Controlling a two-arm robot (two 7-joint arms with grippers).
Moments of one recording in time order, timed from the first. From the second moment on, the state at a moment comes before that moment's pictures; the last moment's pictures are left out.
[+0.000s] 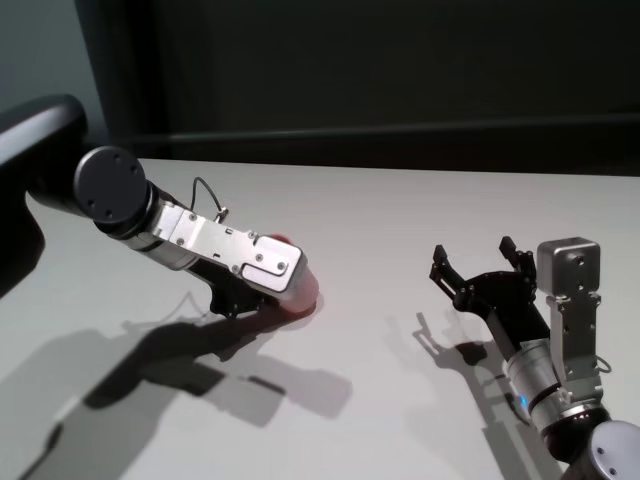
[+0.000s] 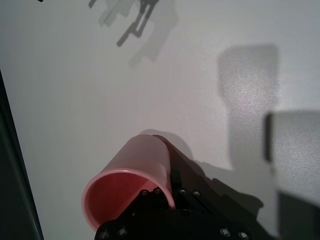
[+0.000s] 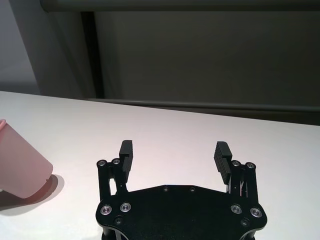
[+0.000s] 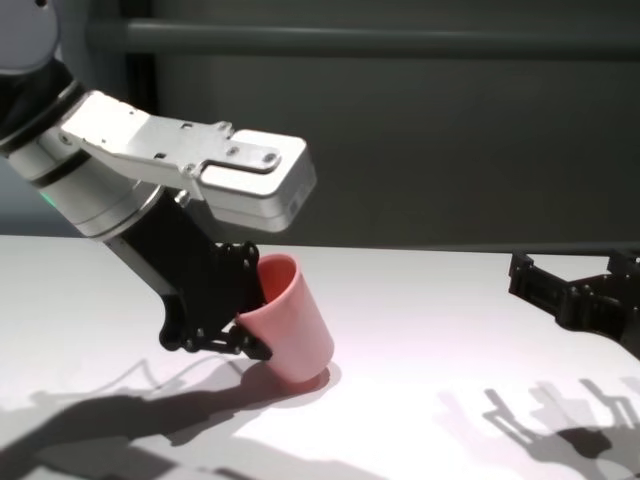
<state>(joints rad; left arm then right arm) -0.91 0.55 1.01 -1.27 0.29 -0.07 -1.08 -0.06 0.16 -0.26 -1.64 0.19 -0.04 -0.06</state>
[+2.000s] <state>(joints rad) -0.71 0.44 0.63 -1.13 -0.40 -0.26 -0.91 -0.06 0.16 -0.26 -1.64 0.19 -0.04 -0.06</state>
